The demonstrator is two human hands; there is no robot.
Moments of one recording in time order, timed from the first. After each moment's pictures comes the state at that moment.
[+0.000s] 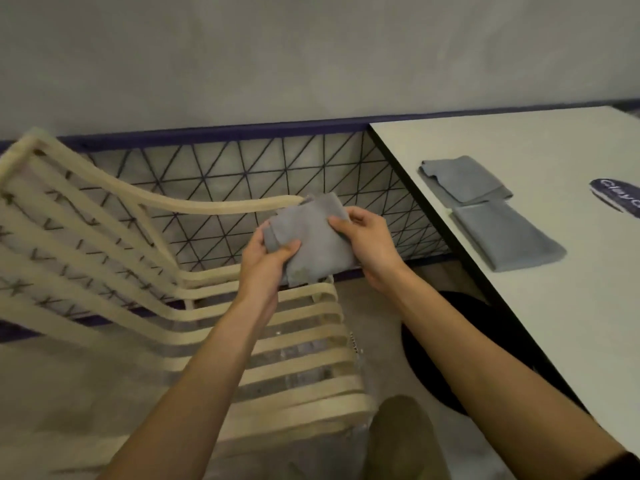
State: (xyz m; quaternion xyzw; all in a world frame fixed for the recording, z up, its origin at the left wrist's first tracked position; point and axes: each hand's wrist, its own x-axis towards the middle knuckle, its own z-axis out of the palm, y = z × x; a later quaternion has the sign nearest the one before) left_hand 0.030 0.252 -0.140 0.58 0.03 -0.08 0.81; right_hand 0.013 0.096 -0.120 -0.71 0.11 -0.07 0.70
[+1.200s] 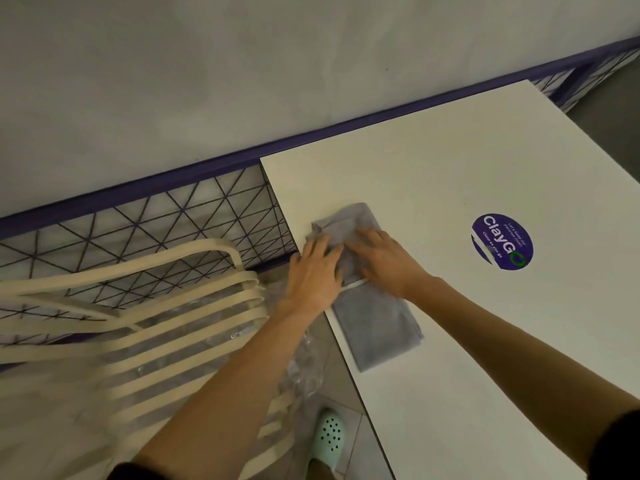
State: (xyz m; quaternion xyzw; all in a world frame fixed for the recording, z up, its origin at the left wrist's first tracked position) left_hand 0.112 -0.034 -0.059 0.92 -0.34 -0.15 0.12; right_hand 0.055 -0.203 -0.060 -0.99 0.01 0.12 0.12
